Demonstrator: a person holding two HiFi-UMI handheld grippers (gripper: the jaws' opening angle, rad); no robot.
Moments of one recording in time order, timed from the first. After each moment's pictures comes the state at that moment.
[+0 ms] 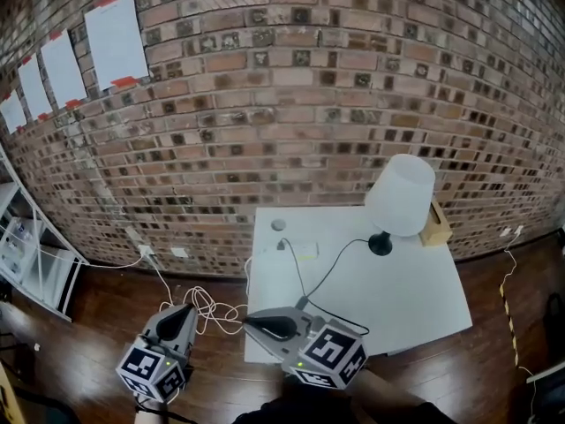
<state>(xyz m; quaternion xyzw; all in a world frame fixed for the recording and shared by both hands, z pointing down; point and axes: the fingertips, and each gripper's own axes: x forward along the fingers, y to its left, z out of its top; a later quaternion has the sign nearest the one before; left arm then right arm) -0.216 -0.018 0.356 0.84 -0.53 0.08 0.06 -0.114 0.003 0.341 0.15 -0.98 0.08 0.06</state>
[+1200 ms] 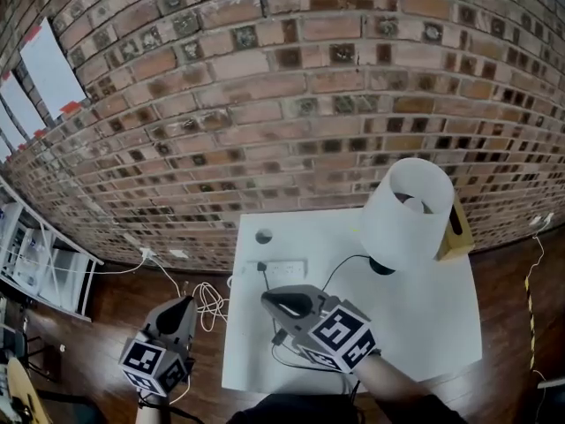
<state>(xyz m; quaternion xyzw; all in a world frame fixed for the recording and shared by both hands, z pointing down) -0.126 -0.169 0.369 0.81 -0.56 0.17 0.08 0.008 -0.190 0.378 0.19 -0.97 0.11 0.07</state>
